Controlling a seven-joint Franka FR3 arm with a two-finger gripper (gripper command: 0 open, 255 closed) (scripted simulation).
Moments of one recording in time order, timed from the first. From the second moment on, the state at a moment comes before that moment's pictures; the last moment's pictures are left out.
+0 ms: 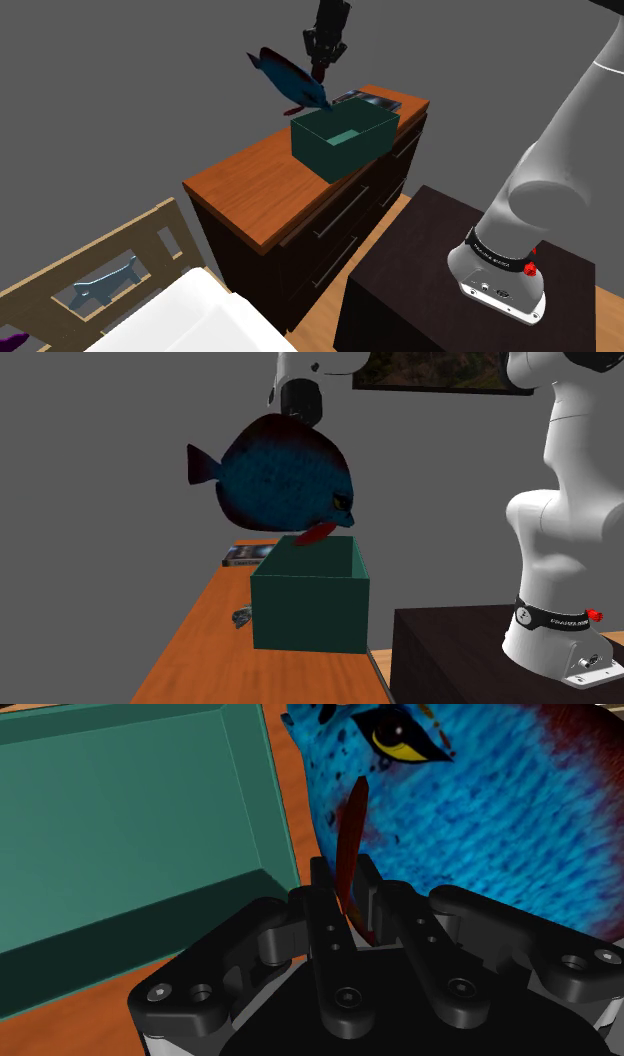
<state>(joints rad) -0.04 -0.02 -0.06 -1.76 0.37 1.69 0.14</state>
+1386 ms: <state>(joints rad) -0.22 -0.01 -0.26 -1.76 0.33 1.57 -0.22</state>
